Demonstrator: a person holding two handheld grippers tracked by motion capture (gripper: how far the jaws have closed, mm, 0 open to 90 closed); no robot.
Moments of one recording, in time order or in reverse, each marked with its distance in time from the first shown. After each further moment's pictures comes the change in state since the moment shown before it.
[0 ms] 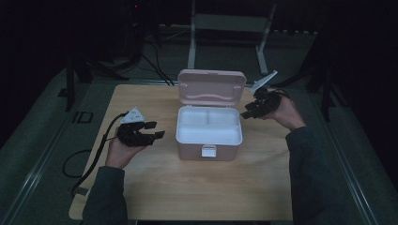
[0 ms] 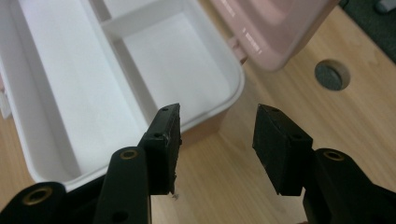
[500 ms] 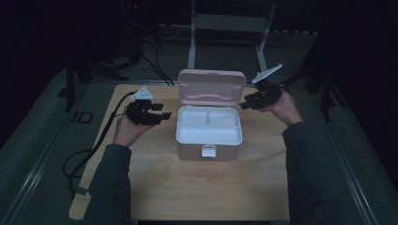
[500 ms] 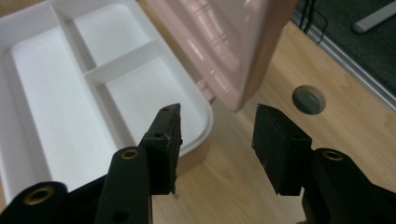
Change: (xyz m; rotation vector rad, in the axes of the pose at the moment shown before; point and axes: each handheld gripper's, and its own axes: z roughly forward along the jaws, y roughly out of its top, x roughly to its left) left arm 0.025 0.055 0.024 0.014 -0.007 0.019; right arm -0.016 0.010 -0.005 -0.111 -0.025 0.058
